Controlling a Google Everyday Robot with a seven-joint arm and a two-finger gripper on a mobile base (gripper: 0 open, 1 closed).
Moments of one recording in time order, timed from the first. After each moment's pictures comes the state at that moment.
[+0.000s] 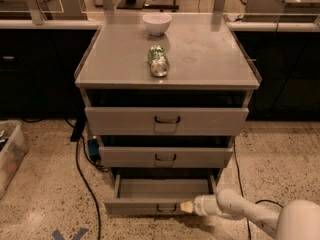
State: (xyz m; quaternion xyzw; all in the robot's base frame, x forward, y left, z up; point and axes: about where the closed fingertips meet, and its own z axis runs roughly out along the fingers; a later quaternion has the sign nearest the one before) arm 0.558 -0.139 0.198 -0.15 0.91 0.32 0.21
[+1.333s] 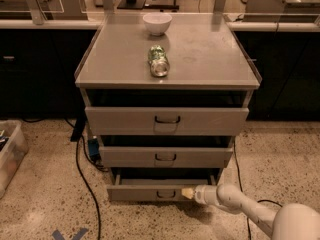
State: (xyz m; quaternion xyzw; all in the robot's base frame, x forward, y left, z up) arm 0.627 -0.152 0.207 -0.09 0.90 0.31 0.28
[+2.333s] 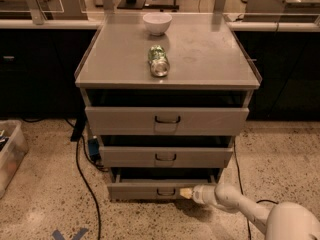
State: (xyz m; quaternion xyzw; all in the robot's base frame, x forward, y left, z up) arm 0.631 -0.144 0.194 -0.08 0.90 0.32 0.27
